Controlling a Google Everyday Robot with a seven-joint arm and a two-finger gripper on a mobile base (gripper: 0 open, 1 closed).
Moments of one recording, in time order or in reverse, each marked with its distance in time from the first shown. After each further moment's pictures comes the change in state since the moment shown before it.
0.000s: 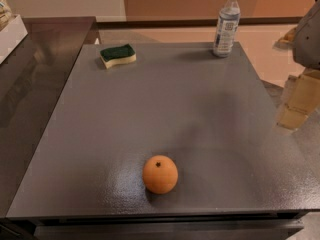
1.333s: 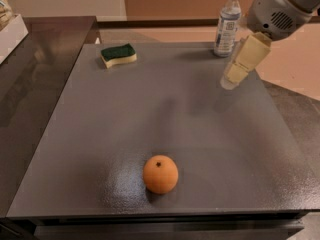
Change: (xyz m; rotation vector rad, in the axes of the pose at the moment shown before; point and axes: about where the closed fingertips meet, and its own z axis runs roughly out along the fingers) arm -0.075 -0.075 0.028 -0.033 -0.236 0.094
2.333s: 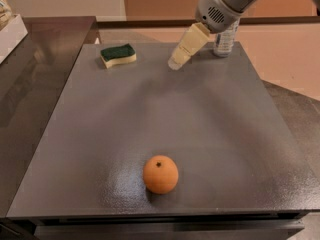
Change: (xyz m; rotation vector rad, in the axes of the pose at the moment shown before) arm -0.087 -0.046 0.070 0.015 -0.120 0.112
